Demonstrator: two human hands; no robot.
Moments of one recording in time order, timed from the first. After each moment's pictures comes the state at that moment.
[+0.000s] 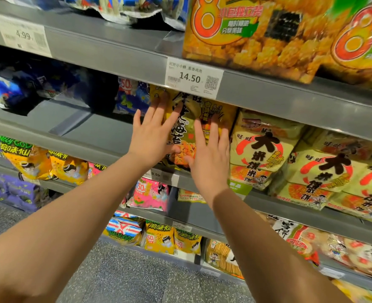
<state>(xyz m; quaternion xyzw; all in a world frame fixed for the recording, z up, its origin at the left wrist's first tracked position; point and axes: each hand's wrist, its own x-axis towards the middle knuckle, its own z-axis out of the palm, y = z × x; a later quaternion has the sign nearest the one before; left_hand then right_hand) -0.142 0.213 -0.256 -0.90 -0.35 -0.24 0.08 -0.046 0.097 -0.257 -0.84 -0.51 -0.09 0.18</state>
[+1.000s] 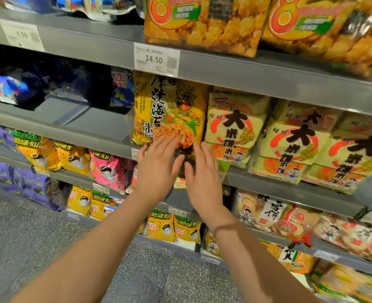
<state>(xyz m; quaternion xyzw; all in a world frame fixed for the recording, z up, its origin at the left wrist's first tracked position) -0.142 0.083 -0.292 -0.87 -0.37 -0.32 -0.06 -0.046 0.003 -0.296 -0.78 -0.51 0.03 0.36</state>
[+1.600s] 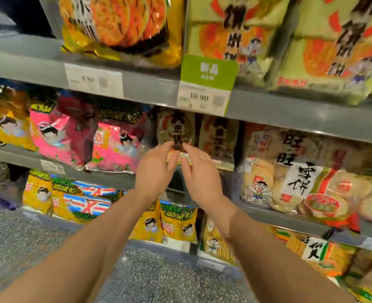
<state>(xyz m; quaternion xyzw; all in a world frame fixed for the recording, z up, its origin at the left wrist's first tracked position) -0.075 0.092 -0.537 -0.86 -0.39 -0.29 -0.16 0.021 0.009 -0.528 -0.76 -0.56 0.03 0.33</state>
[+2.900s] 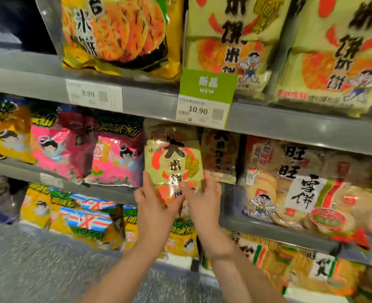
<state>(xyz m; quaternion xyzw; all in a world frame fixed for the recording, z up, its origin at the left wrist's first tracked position) -0.085 0.040 -0.570 -0.70 -0.52 -0.35 -0.34 0.007 0.009 -0.562 -0.75 -0.26 0.22 0.57</state>
